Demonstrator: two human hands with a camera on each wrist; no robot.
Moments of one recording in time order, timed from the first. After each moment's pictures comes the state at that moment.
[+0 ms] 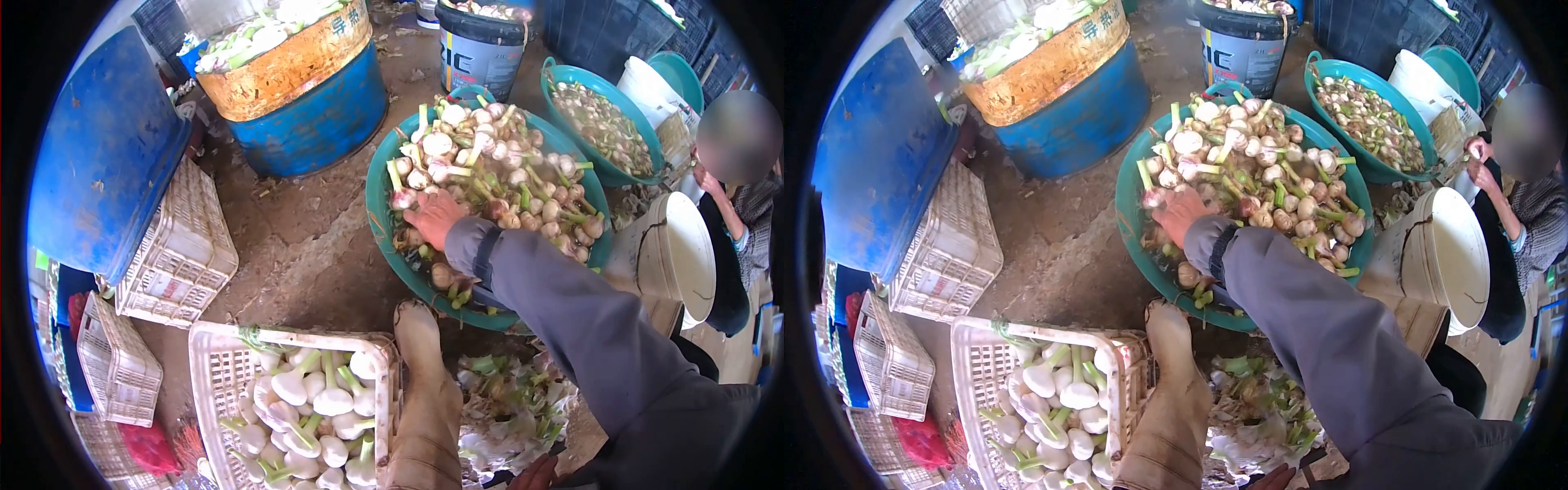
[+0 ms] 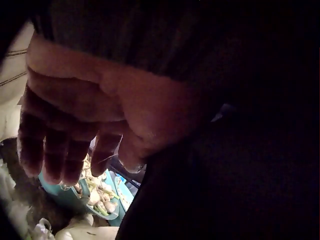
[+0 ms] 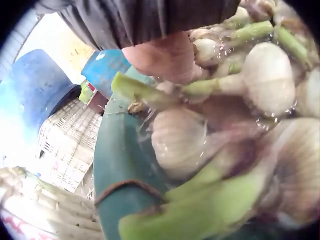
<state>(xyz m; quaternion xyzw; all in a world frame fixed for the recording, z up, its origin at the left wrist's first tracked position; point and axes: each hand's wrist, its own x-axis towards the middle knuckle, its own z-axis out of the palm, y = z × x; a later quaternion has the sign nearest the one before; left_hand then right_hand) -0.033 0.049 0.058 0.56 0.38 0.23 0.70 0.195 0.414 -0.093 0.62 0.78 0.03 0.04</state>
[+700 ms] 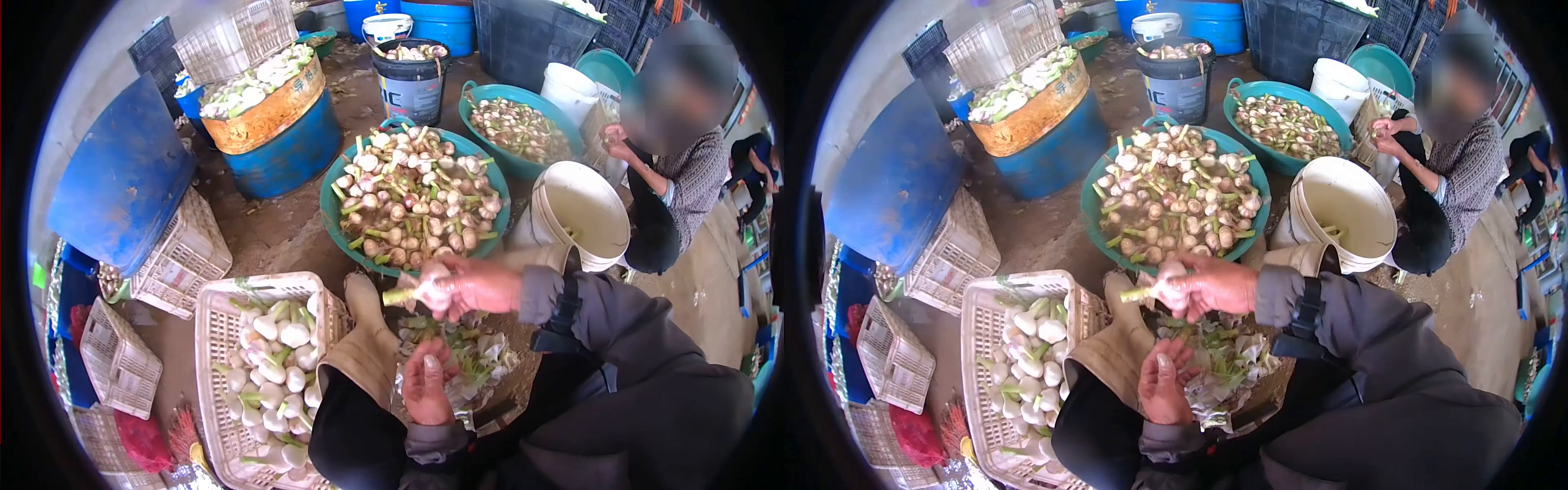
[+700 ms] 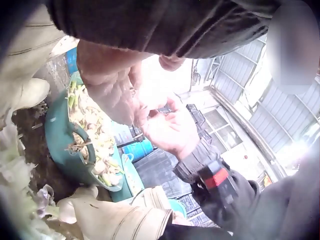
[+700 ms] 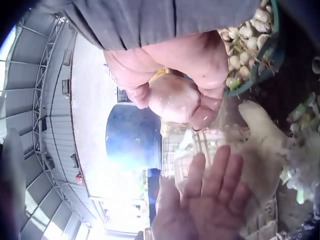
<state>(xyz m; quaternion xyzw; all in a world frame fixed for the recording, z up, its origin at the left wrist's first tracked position) 0.007 0.016 0.046 0.32 0.41 0.45 0.72 0.202 0.092 0.089 0.40 0.30 -0.76 -0.41</state>
